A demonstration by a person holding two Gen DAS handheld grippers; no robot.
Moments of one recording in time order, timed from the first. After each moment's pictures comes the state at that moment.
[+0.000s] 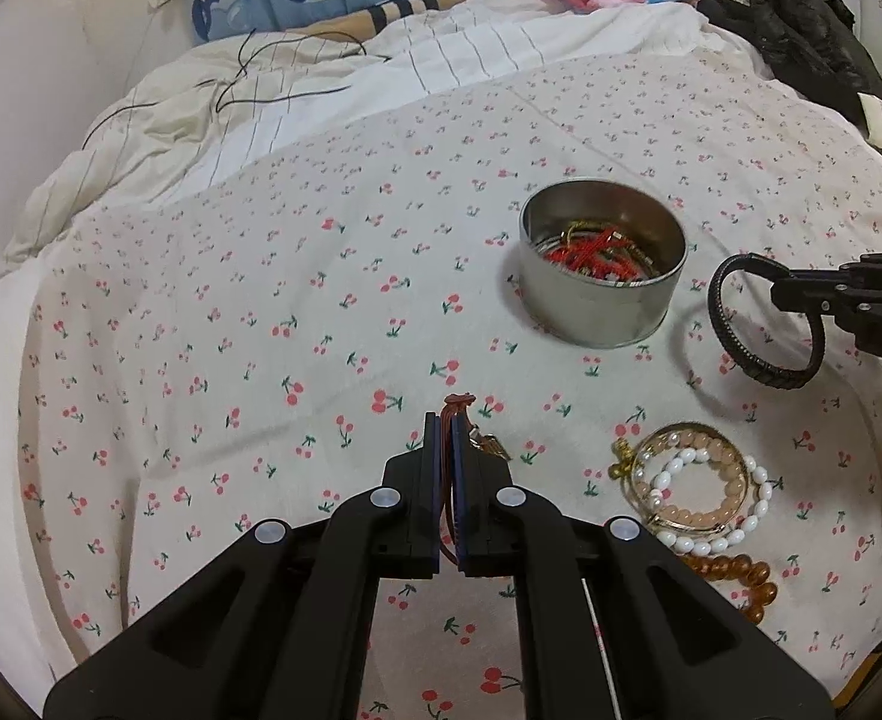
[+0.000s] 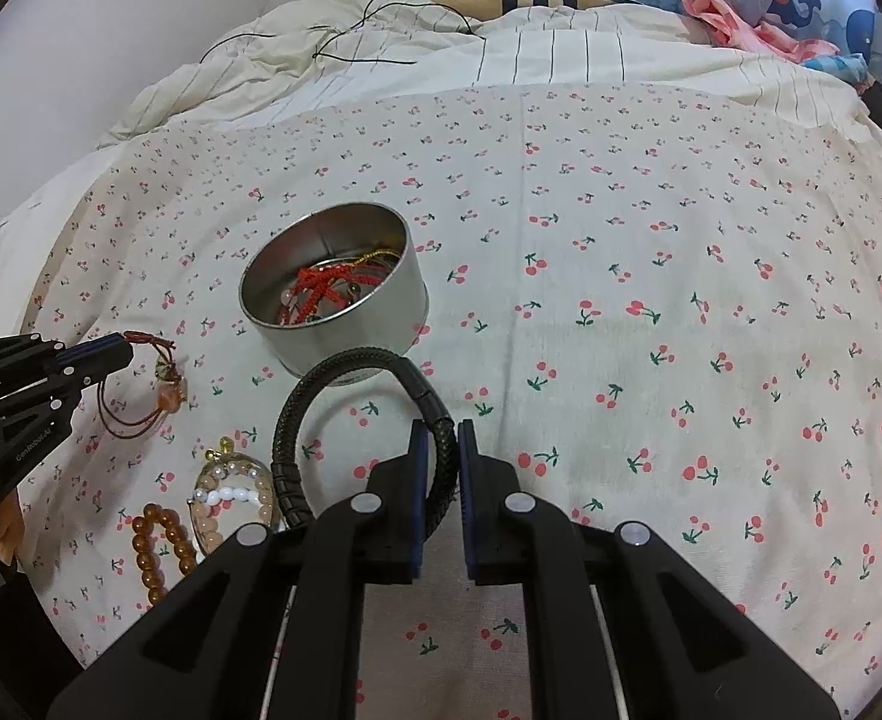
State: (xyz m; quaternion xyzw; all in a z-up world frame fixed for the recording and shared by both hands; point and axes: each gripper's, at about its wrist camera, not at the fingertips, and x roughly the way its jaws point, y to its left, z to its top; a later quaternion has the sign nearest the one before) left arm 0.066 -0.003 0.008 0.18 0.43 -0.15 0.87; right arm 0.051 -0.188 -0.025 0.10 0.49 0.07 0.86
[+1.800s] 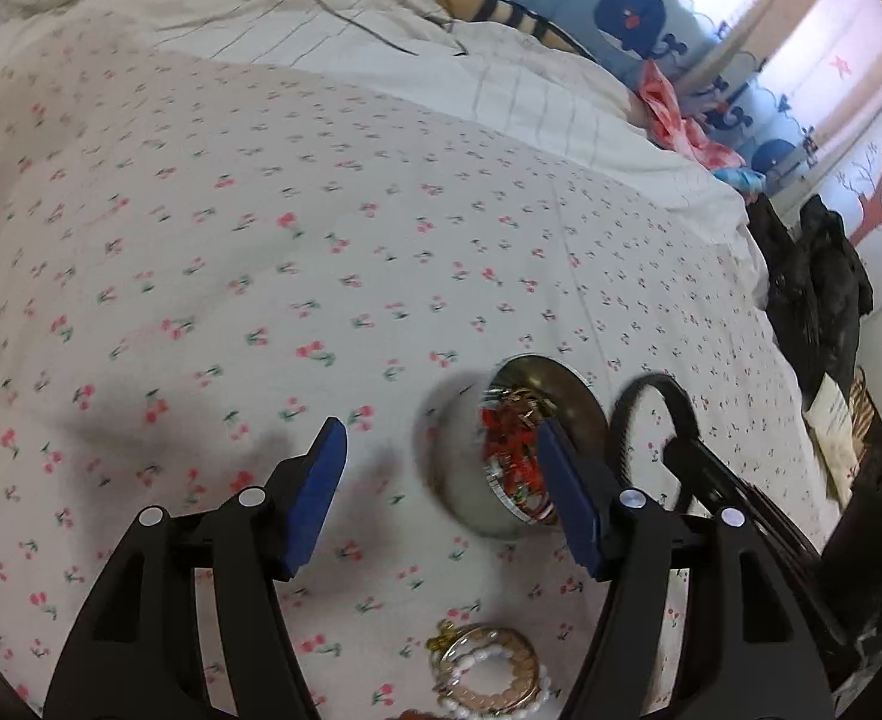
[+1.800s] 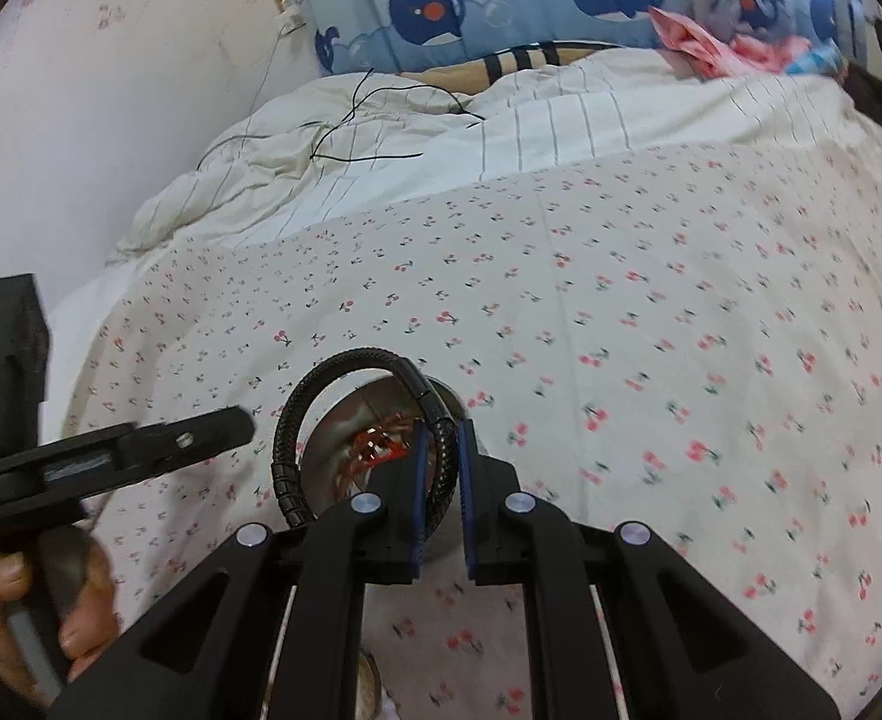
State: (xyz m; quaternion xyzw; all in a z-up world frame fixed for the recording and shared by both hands) left arm 0.152 0.007 0.009 -0.14 0.50 -0.16 0.84; right arm 0.104 -0.170 0.006 0.17 0.41 0.06 0.90
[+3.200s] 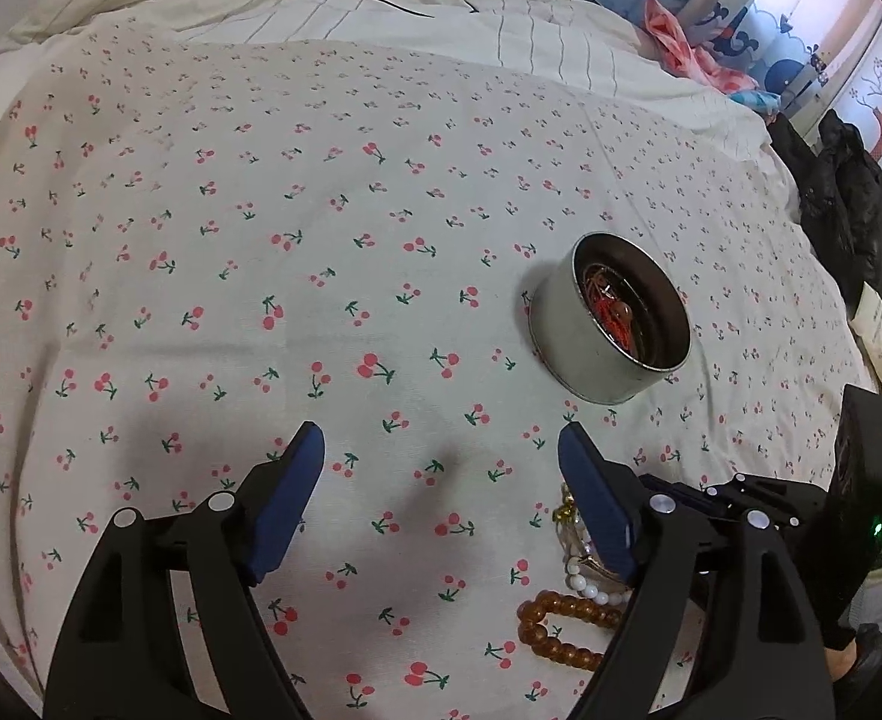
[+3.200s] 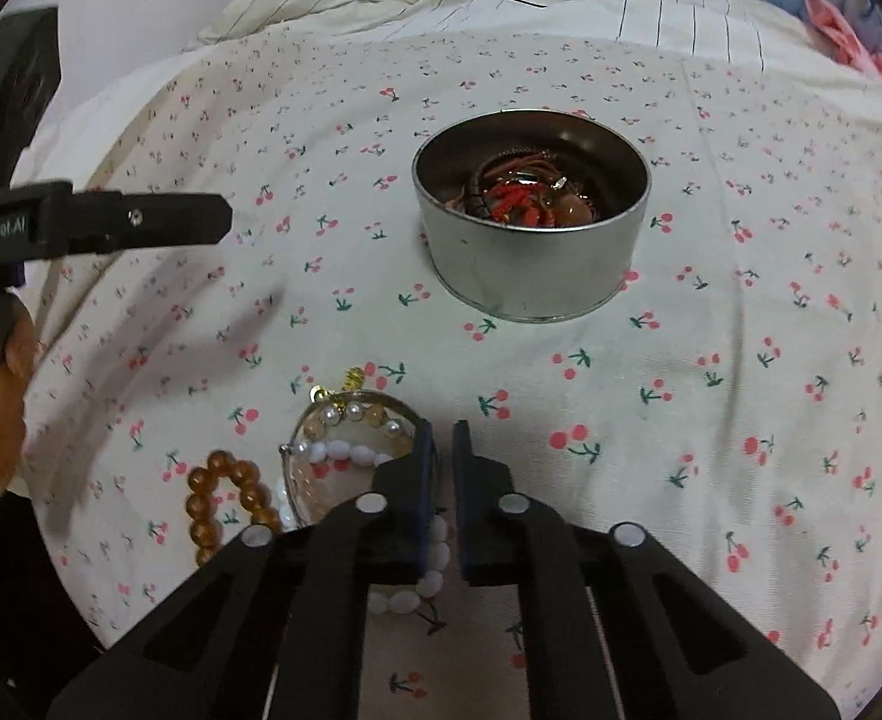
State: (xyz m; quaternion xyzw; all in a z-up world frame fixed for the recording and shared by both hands) left arm 0.105 0.041 0.000 -0.04 0.53 -0.15 0.84; right arm 0.057 -0.114 -0.052 0.07 0.52 0.18 0.83
